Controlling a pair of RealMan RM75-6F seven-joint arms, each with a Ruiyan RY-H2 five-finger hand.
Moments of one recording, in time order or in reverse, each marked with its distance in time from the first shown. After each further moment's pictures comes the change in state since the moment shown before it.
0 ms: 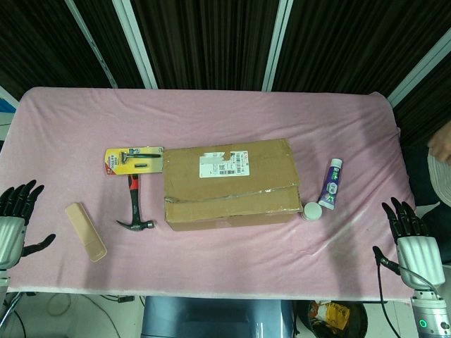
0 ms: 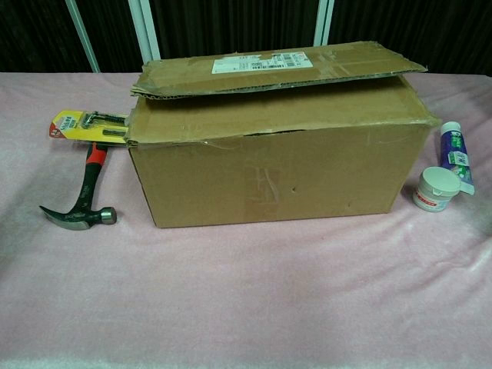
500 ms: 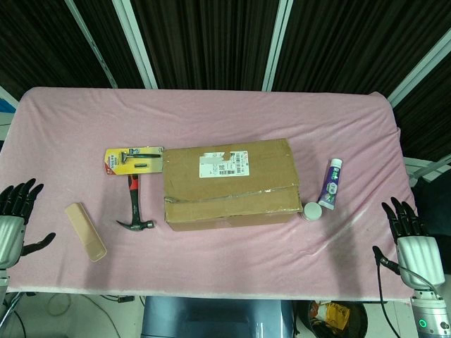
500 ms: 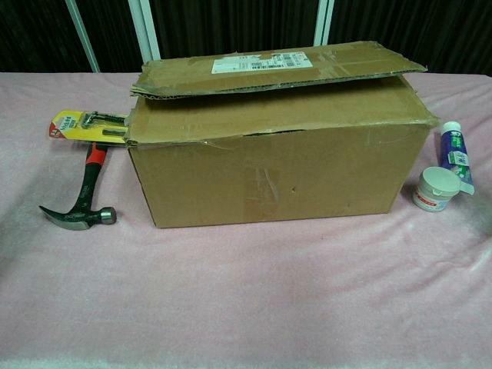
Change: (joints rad) left arm -0.005 0.000 -0.008 -0.006 0.012 0.013 0.001; right arm 0.000 -0.001 0.000 -0.003 0.002 -0.002 -0.004
